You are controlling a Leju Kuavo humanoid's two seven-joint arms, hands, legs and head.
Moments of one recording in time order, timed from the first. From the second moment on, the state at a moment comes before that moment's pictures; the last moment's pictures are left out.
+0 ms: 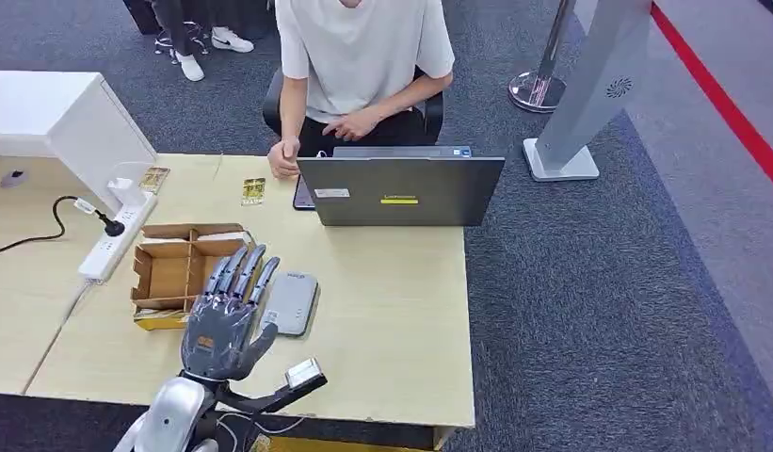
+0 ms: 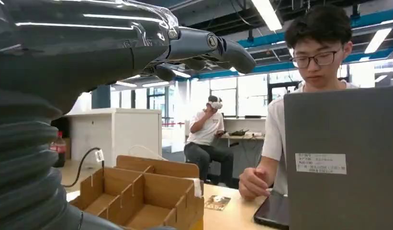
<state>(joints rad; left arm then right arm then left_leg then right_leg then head) 0.09 0.16 -0.27 -1.70 -1.43 0.24 0.09 -0.05 0.20 -0.78 -0.24 0.63 -0.12 -0.39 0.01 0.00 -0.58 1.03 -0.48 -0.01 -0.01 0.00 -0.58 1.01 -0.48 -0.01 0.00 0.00</state>
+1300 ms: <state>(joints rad) 0.12 0.13 -0.12 -1.61 -1.41 0.20 0.13 -0.05 0.19 -0.79 -0.24 0.68 -0.11 -0.37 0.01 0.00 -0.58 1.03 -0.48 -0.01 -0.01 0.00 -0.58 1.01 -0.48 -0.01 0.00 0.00</state>
